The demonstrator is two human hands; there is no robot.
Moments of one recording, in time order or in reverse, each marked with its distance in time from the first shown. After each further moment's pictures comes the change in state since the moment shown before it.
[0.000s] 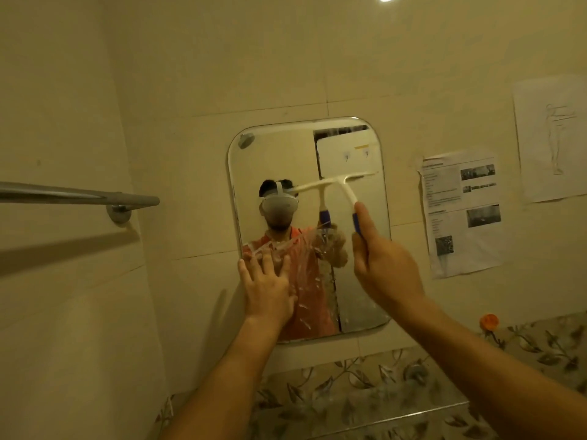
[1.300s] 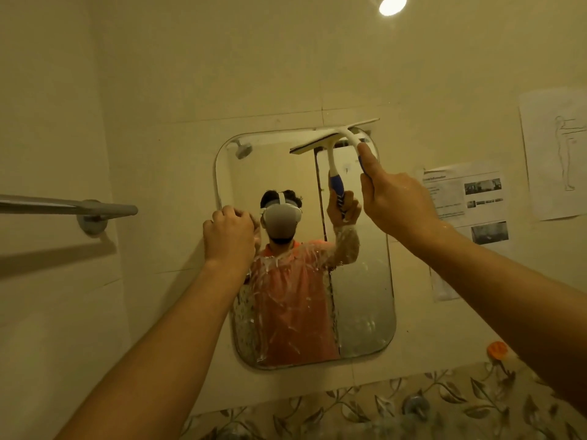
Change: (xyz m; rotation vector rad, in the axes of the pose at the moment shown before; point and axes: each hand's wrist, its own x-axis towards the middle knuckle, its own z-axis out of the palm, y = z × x) left_hand 0.089 -0.039 -0.075 0.032 0.215 -0.161; right_hand 0.127 0.028 -0.041 -0.369 0.010 -0.080
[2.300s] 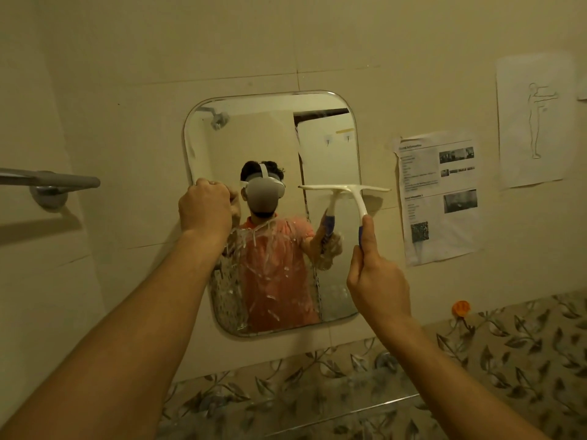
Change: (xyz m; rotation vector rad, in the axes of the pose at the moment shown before) left_hand 0.006 0.007 -0.001 -0.073 -0.016 -0.055; right_hand -0.165 0.000 0.075 0.189 -0.017 0.309
